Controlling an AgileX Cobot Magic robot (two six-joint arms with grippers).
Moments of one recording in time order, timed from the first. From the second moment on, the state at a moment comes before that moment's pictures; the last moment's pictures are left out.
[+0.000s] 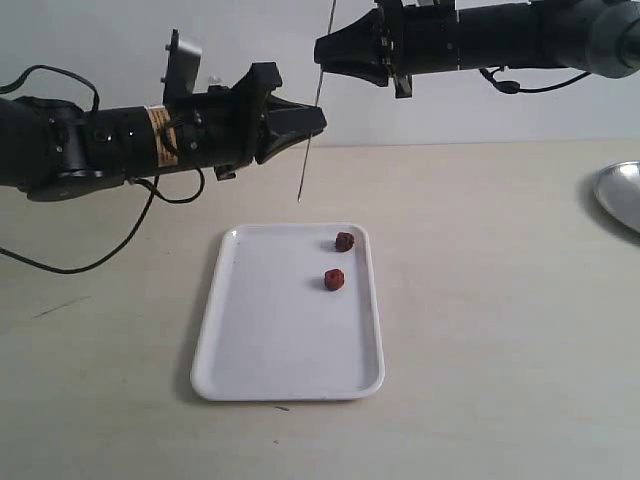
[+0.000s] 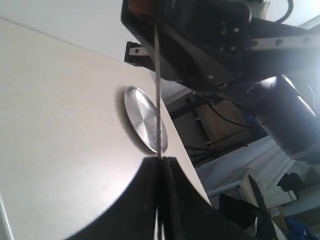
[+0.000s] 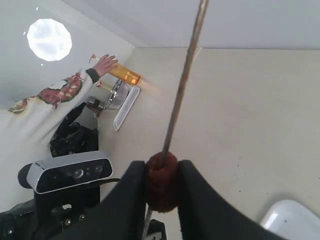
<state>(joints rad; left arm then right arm) -0.38 1.97 -1.18 1.05 -0.86 -1.74 -0.02 2.37 -2.04 1.49 1.22 -0.77</state>
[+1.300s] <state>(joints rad) -0.38 1.97 -1.20 0.96 -0.84 -1.63 -0.02 2.37 -2.04 1.47 1.22 -0.79</state>
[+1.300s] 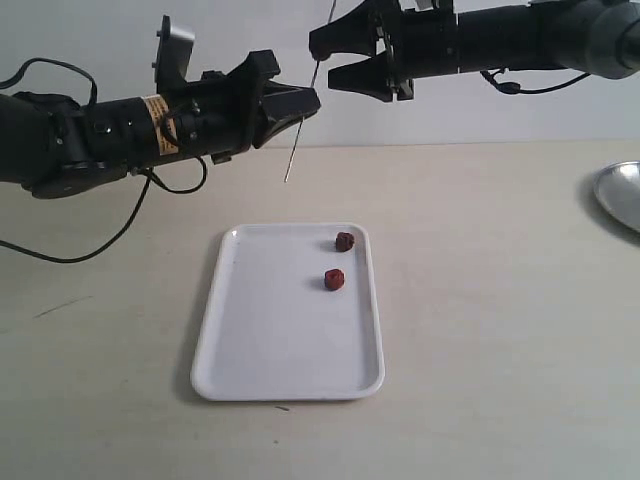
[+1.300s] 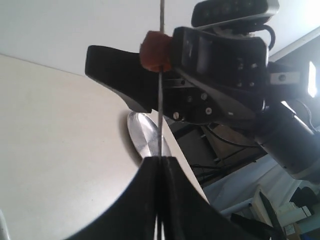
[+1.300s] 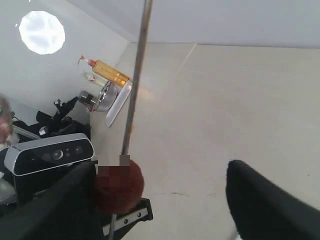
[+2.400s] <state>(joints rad) -0.23 1.97 -0.94 1.27 -0.87 -1.68 -0.03 2.10 -2.04 0.63 1.22 -0.50</state>
